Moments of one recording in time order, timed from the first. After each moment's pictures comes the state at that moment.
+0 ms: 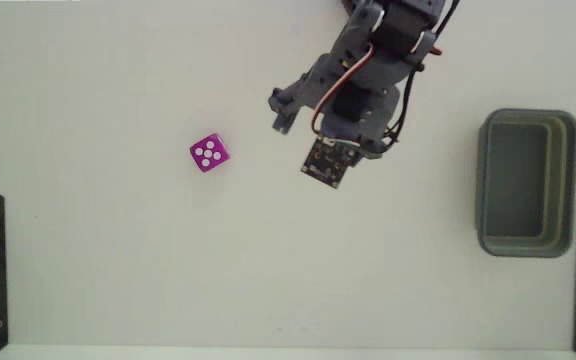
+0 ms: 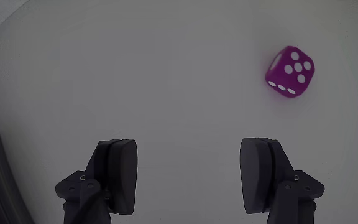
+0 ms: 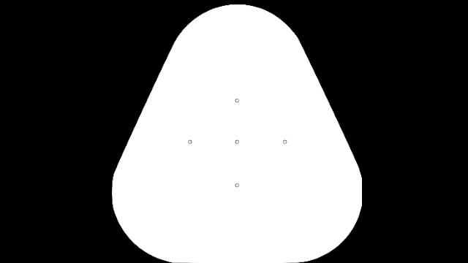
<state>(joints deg) 24.6 139.9 114.2 81.7 -0.3</state>
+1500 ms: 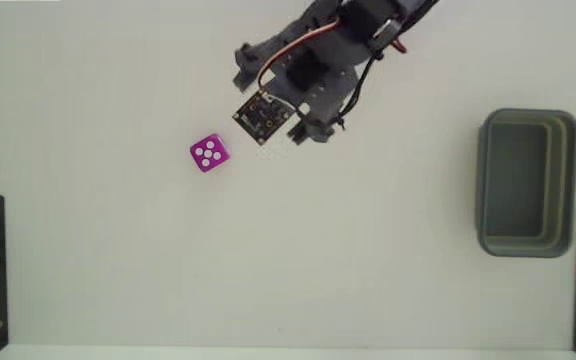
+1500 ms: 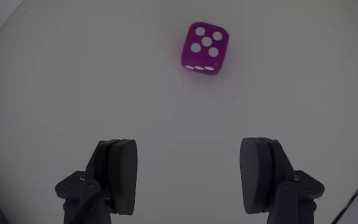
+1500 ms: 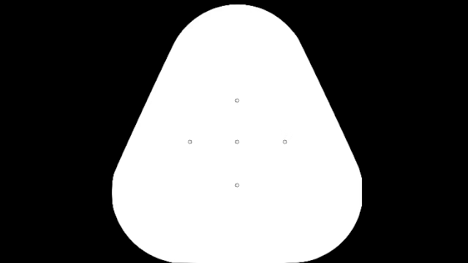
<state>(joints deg) 42.7 139.9 114.2 81.7 -0.3</state>
